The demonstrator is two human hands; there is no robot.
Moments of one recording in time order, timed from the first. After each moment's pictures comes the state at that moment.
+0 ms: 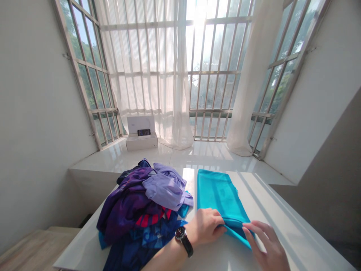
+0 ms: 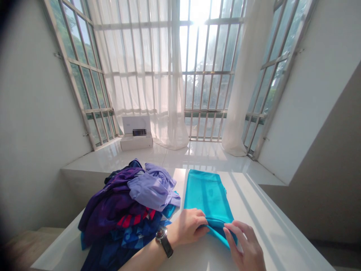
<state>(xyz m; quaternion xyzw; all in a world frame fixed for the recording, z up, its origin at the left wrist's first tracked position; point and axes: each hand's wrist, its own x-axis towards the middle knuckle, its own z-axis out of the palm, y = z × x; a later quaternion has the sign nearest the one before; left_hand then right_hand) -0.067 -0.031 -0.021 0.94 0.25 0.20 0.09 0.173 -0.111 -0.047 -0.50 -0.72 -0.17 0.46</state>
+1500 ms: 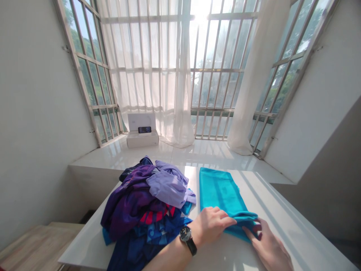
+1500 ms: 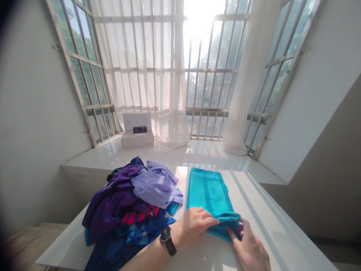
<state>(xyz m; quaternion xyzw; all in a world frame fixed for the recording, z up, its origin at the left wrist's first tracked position) -0.071 -0.039 -0.011 0.96 0.20 0.20 0.06 0.169 -0.105 -0.060 -0.81 -0.51 0.06 0.27</state>
